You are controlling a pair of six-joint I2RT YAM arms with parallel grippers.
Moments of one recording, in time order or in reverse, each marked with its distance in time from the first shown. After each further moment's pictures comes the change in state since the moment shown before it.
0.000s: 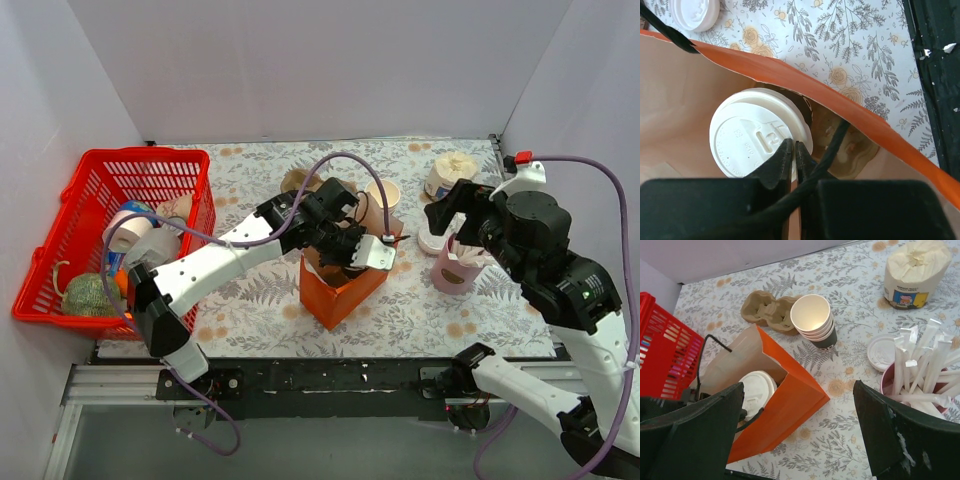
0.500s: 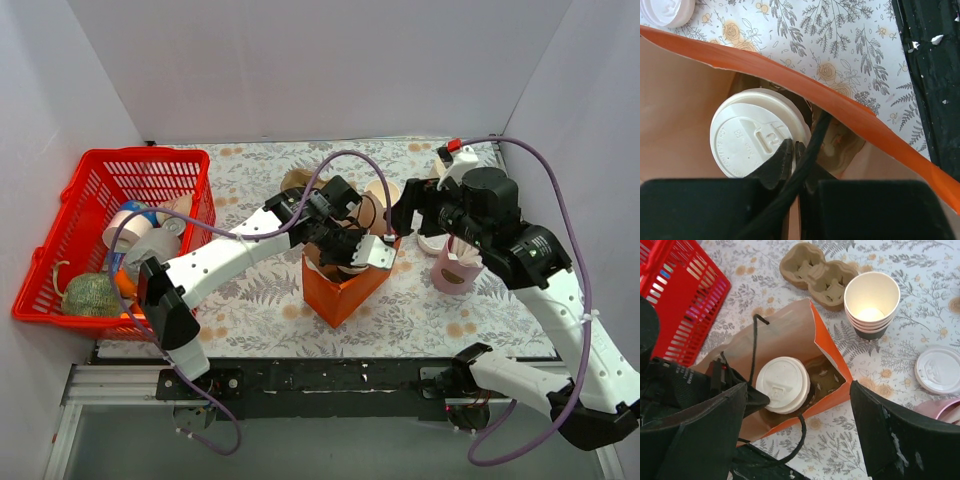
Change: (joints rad) left arm 0.014 0.080 0.062 -0.069 0.051 0.028; right arm -0.010 0.113 -0.089 0.179 -0.360 -0.165
